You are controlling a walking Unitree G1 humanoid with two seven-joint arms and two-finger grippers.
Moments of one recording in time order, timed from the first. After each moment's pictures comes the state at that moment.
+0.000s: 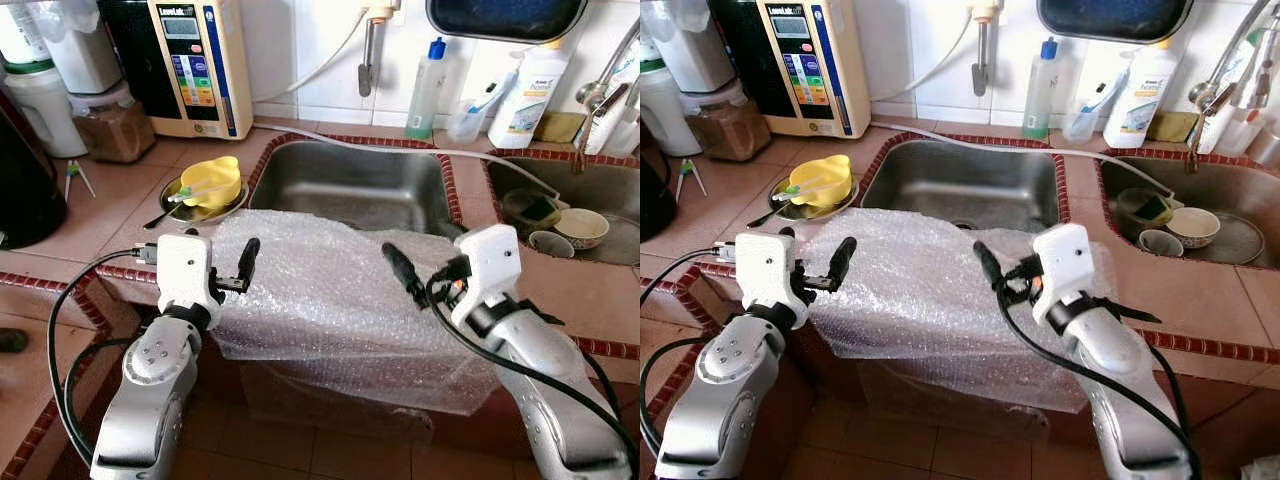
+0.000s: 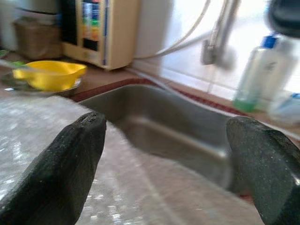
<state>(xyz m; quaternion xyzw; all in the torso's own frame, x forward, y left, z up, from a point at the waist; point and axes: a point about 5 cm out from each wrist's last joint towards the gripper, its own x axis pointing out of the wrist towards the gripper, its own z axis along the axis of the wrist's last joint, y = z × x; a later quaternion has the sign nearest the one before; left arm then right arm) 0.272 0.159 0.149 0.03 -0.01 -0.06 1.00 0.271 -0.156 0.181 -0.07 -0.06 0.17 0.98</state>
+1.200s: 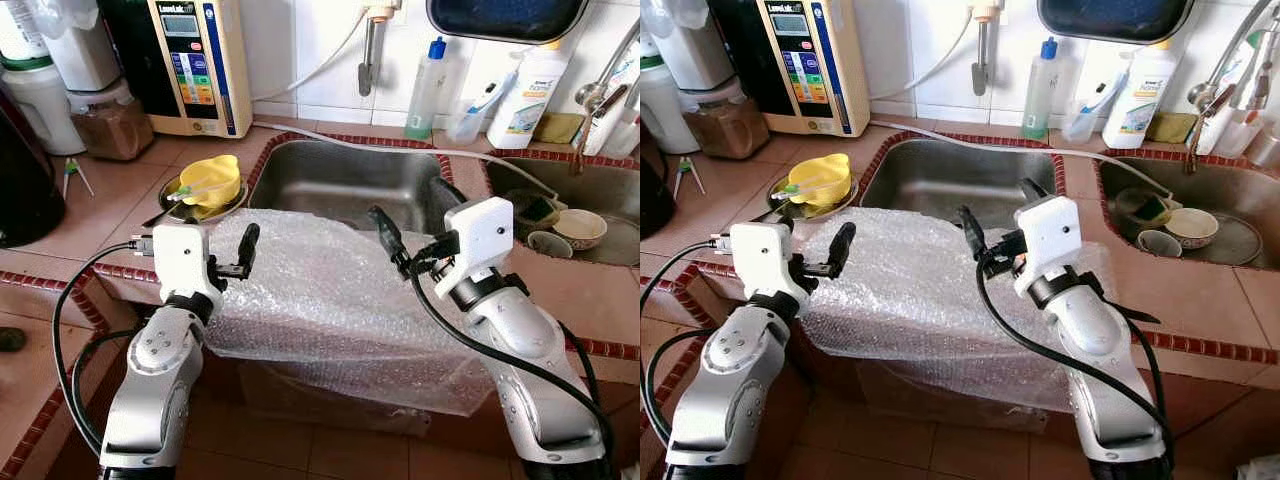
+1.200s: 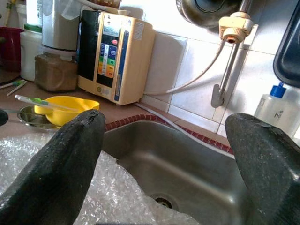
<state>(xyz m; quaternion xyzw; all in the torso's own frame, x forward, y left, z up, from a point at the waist) 0.281 0.155 0.158 -0.01 -0.03 -0.06 1.00 0.276 -0.125 0.202 -0.08 -0.14 0.21 0.96</state>
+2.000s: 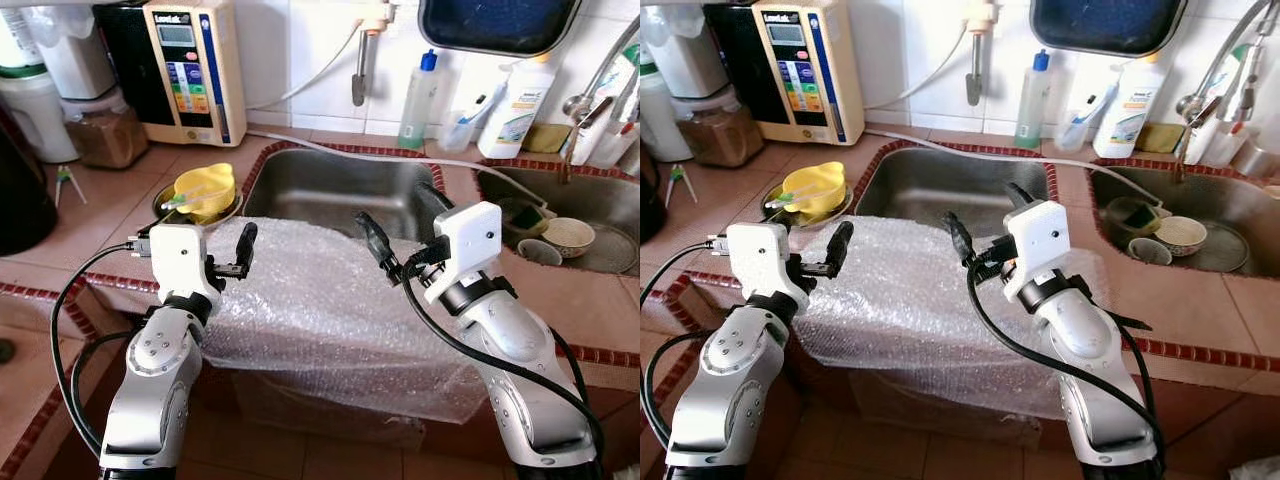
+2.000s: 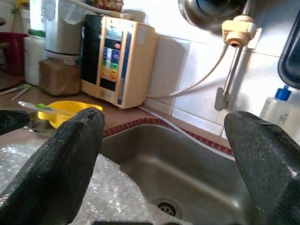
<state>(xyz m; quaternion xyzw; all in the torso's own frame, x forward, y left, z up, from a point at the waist) 0.281 0.155 0.158 -0.01 -0.04 -0.06 1.00 0.274 -0.117 0.201 -0.06 -0.14 0.24 0.96</state>
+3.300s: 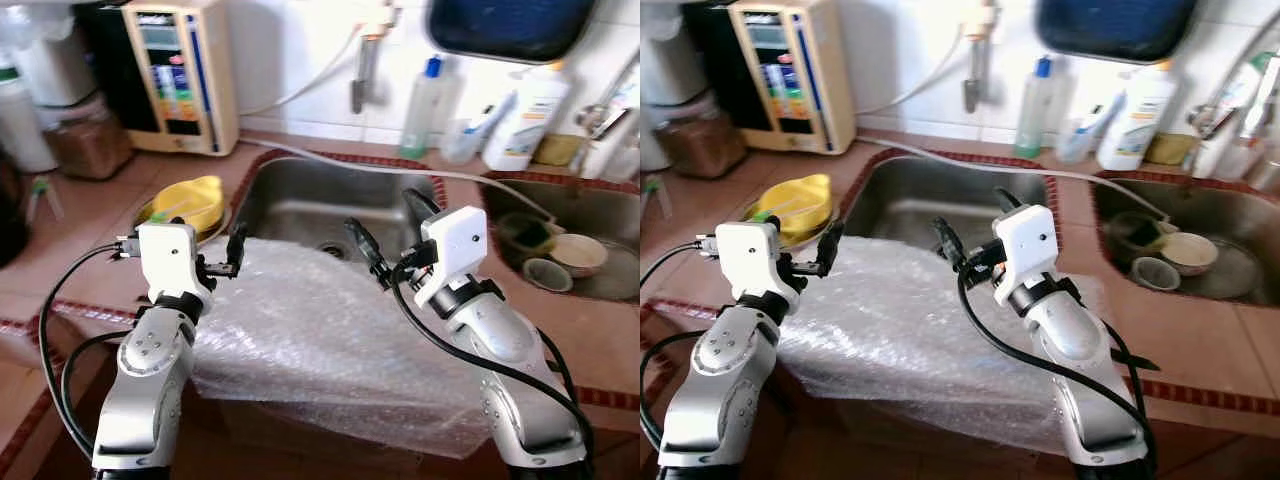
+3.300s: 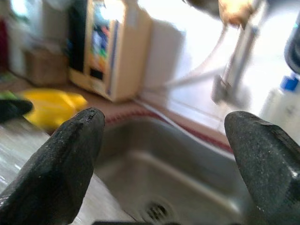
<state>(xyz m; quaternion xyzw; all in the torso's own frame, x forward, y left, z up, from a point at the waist) 0.282 0.136 0.156 -0.03 -0.03 -0.09 1.00 0.276 -0.126 0.187 -0.06 -0.11 0.22 0.97</state>
